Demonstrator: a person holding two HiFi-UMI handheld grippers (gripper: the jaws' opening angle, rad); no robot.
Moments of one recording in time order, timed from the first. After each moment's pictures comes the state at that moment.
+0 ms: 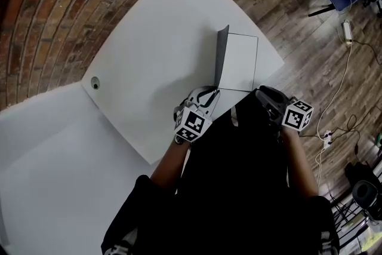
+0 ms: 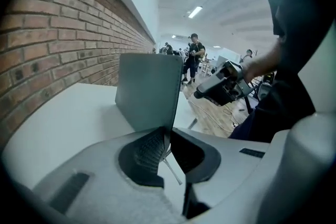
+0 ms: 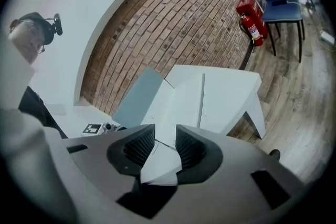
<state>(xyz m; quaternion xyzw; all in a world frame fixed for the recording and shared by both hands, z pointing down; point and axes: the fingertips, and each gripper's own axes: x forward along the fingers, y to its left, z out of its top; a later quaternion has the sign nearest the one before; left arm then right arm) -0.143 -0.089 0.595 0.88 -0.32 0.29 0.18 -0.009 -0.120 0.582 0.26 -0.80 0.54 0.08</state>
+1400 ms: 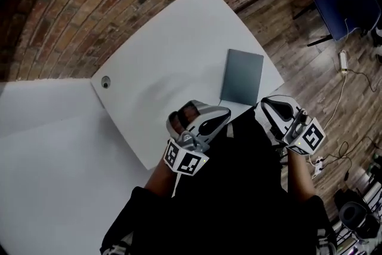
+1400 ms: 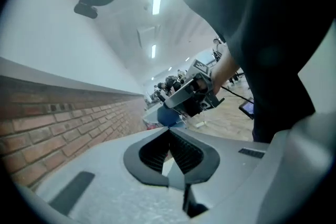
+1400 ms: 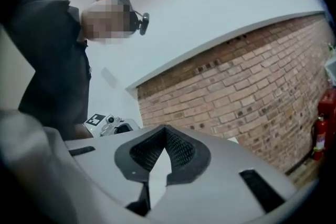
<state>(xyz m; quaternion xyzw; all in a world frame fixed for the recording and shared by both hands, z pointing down) -0.134 -0.074 0.370 0.90 -0.32 0.20 -0.21 -0.070 -0.129 0.346 0.13 -0.98 0.14 -0.04</state>
